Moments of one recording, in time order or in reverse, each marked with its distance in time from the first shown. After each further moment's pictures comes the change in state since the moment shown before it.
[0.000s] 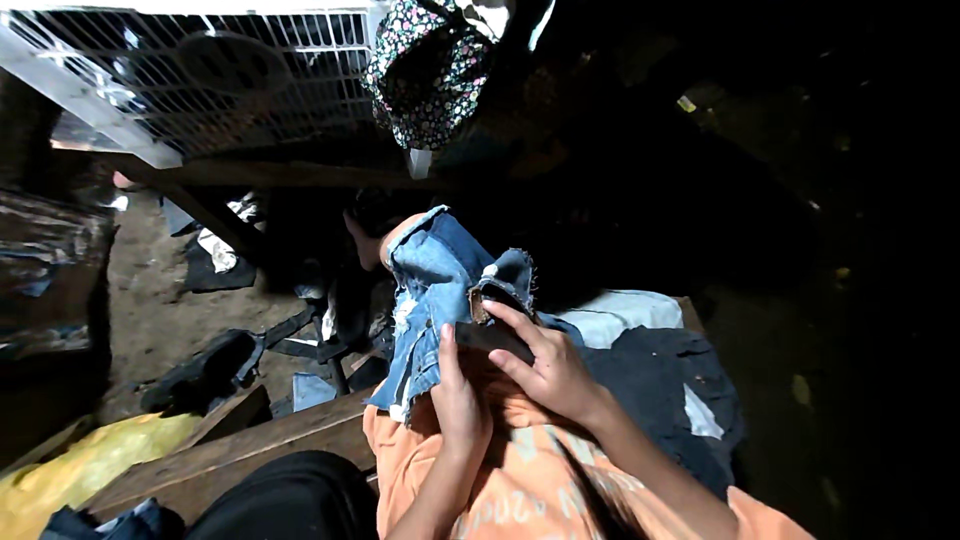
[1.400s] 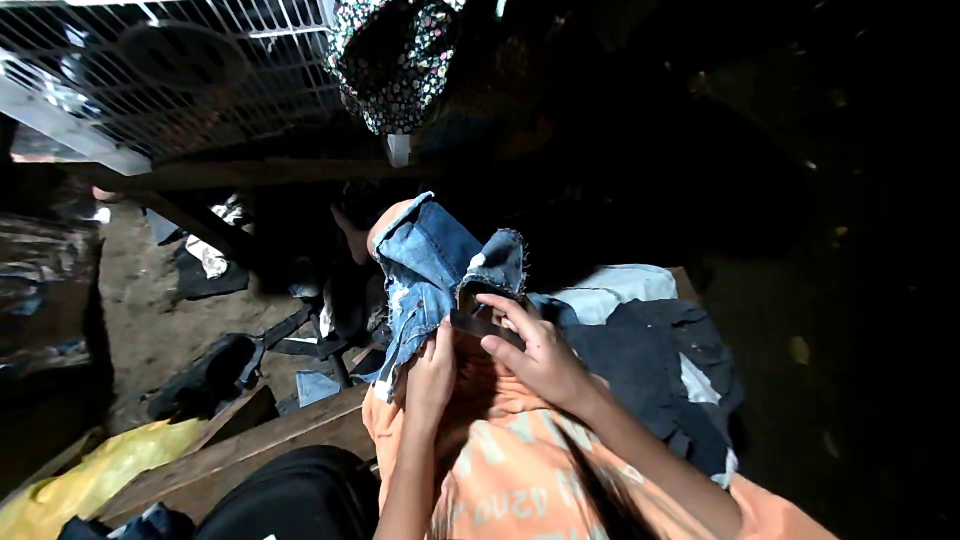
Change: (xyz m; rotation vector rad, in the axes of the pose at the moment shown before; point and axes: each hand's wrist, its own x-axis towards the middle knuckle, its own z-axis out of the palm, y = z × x) left_hand 0.012 0.024 -0.027 1.118 -0.253 0.091; right_hand -0.013 -0.008 -0.001 0.168 -0.101 0.349
